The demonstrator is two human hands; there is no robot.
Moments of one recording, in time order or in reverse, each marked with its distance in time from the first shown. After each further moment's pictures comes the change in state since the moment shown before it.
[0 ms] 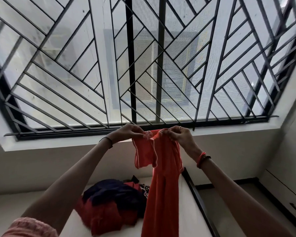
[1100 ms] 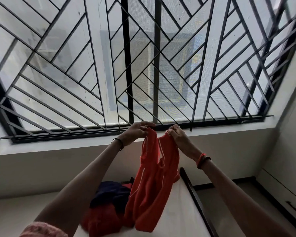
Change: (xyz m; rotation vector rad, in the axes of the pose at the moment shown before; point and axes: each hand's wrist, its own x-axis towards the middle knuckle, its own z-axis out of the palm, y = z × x) left_hand 0.025 0.015 0.034 -0.348 0.066 0.024; right_hand -0.003 -0.001 -0.005 -0.168 -0.024 -0.018
